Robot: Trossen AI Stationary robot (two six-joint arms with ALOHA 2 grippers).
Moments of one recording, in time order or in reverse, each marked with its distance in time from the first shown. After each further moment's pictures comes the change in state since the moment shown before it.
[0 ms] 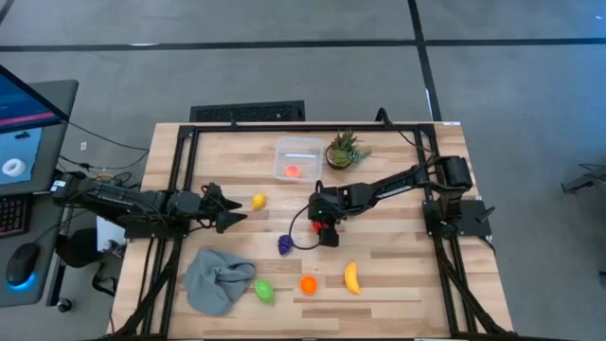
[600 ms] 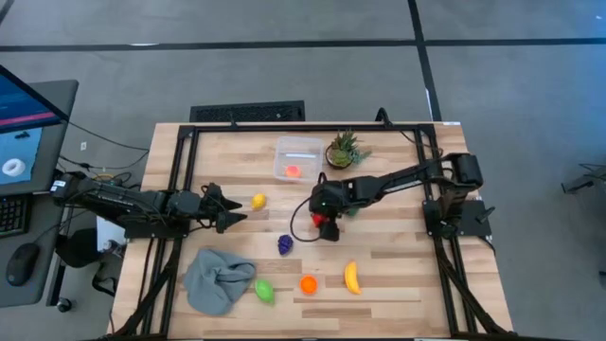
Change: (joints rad) left arm 0.000 0.000 0.000 0.000 0.001 -0.001; right arm -0.030 -0.100 -0.002 -0.017 0.002 0.003
